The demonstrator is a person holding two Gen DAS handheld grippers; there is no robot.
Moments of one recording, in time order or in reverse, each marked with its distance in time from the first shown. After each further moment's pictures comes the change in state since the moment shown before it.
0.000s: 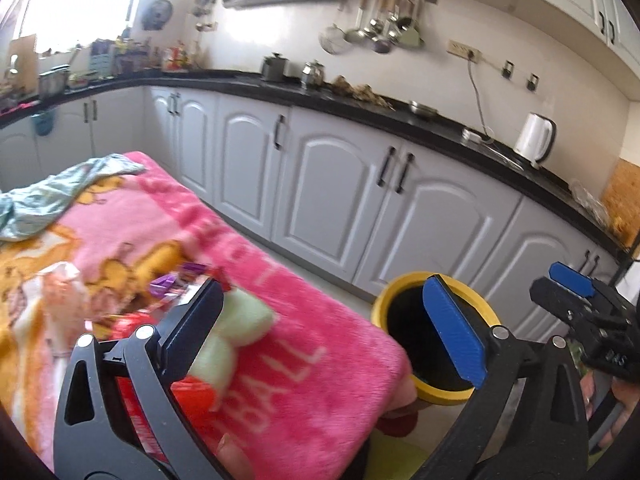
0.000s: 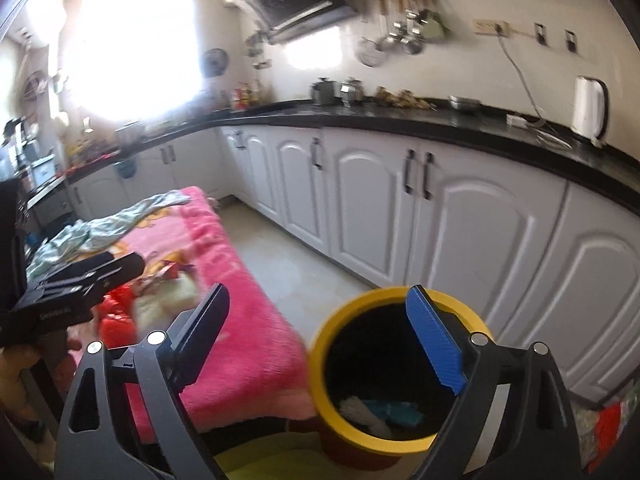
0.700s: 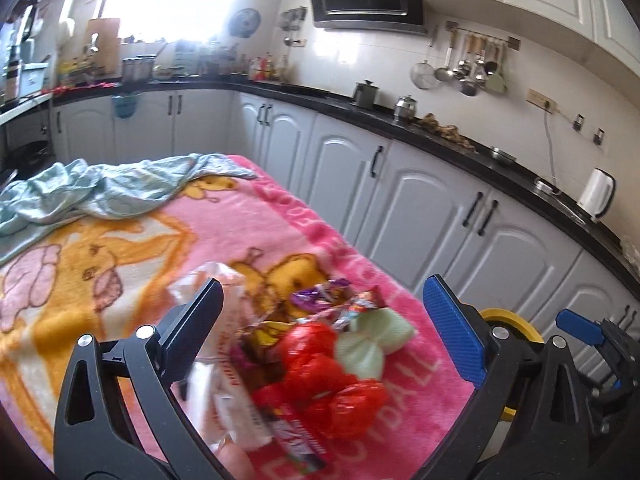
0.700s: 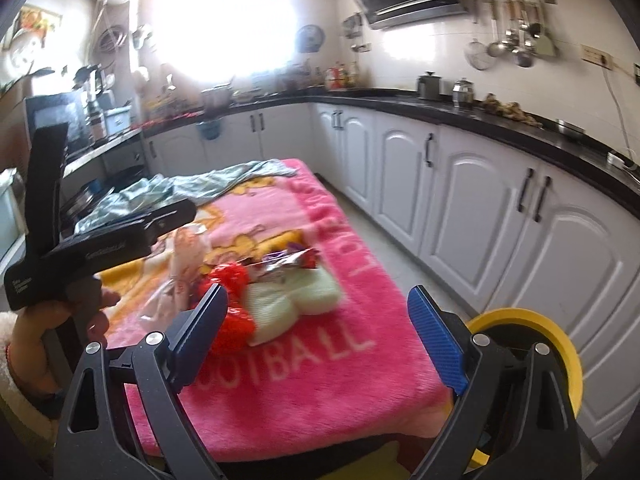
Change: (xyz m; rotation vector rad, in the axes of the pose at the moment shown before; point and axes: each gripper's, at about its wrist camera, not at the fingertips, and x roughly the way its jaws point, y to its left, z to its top) left arm -0.055 0.112 -0.004 -0.153 -0.078 0.226; right arm 0.033 0.137 0.005 -0.181 0.064 0.255
